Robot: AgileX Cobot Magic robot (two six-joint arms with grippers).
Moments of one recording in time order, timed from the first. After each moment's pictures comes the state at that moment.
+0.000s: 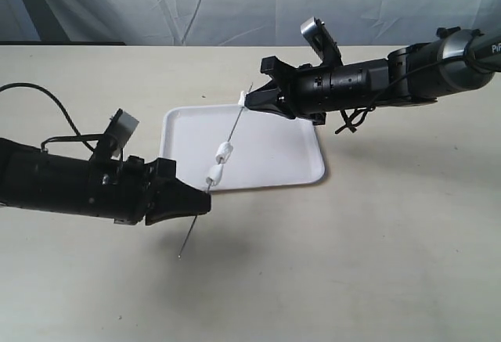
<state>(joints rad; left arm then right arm) -0.22 1.81 -0.58 -1.75 0.96 1.38 0.28 2.15 -1.24 1.74 0.84 -1.19</state>
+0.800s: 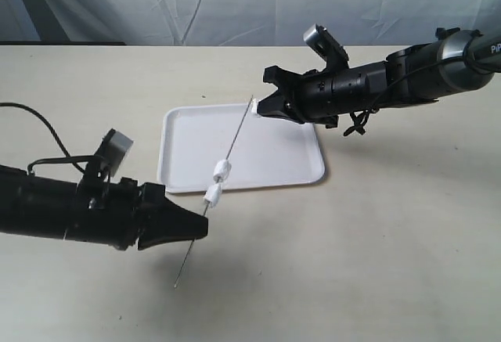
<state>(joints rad) -0.22 1.77 -0.48 -1.74 1.03 1.42 0.28 2.16 -1.24 1.68 0.71 -1.17</state>
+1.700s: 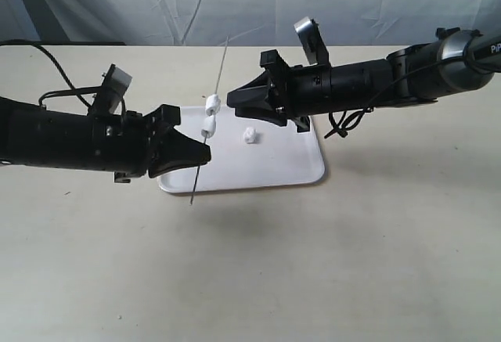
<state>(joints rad) -0.22 1.75 -0.71 -1.74 0.86 1.21 0.28 2.16 -1.24 1.71 1.05 -1.11</state>
